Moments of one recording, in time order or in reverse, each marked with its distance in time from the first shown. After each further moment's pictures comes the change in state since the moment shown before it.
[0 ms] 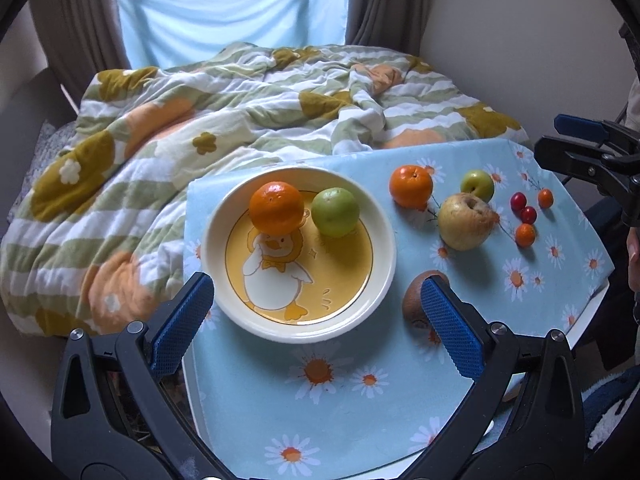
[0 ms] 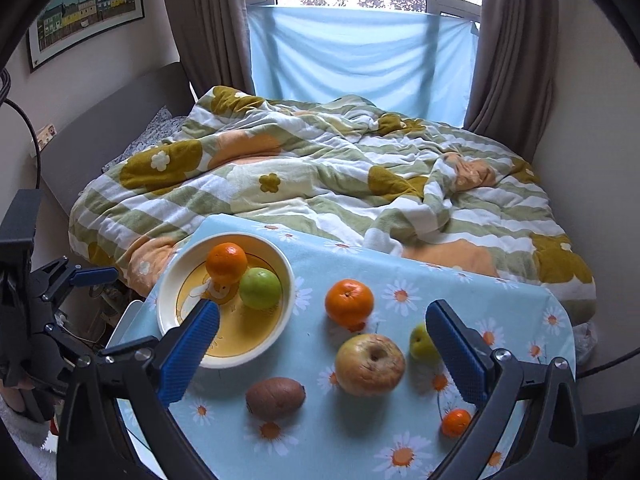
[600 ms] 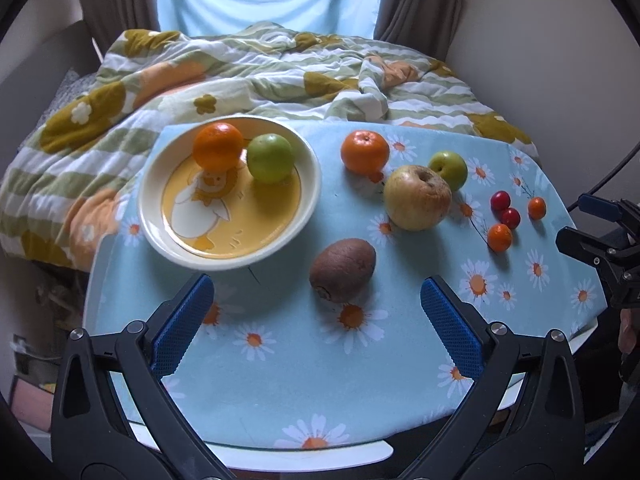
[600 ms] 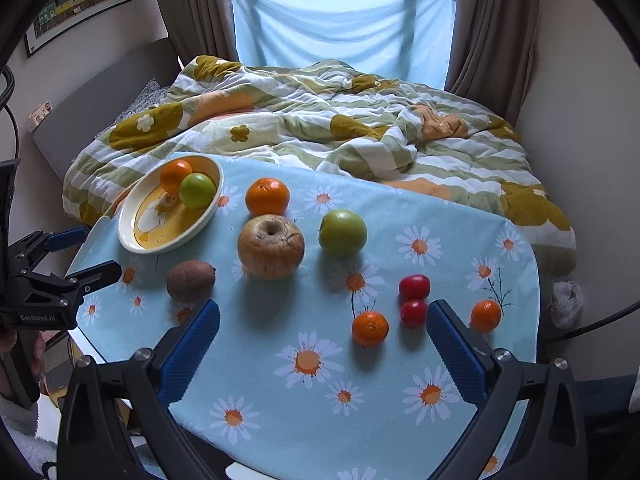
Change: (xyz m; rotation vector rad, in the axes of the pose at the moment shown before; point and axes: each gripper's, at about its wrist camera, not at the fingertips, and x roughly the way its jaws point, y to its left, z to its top) left arm 0.008 -0.087 -0.049 -0.169 0.037 0.026; right arm -0.015 -0.097 -0.102 0.000 0.119 0.018
